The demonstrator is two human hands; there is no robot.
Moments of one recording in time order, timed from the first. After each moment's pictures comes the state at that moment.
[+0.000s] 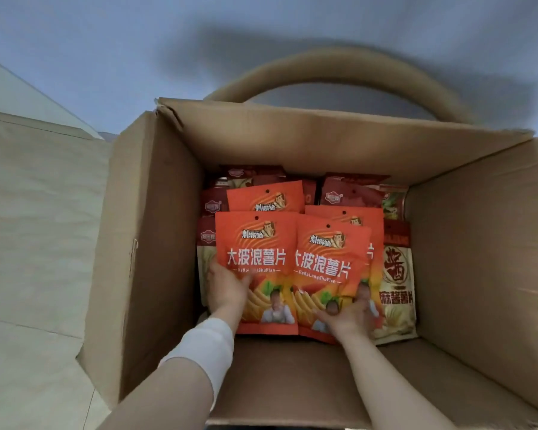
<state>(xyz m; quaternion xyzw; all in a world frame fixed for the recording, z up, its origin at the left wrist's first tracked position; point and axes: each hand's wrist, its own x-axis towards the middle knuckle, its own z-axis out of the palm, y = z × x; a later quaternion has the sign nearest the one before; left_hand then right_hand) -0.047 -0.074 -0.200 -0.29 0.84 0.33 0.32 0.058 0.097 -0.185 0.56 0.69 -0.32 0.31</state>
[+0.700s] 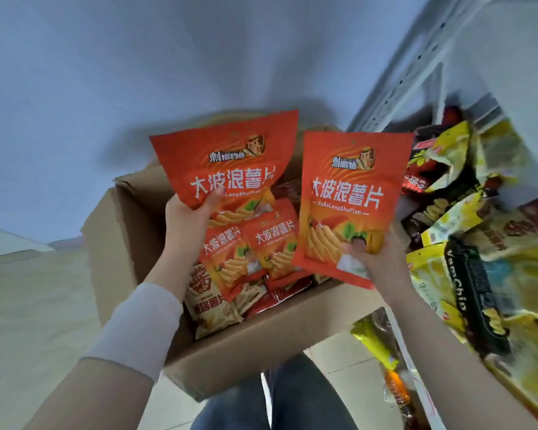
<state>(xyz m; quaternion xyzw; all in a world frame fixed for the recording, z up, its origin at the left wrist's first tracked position) -0.068 -0.046 0.064 0.08 0.75 0.62 0.22 0.150 0.122 0.041 0.53 0.69 -0.48 -0.13</state>
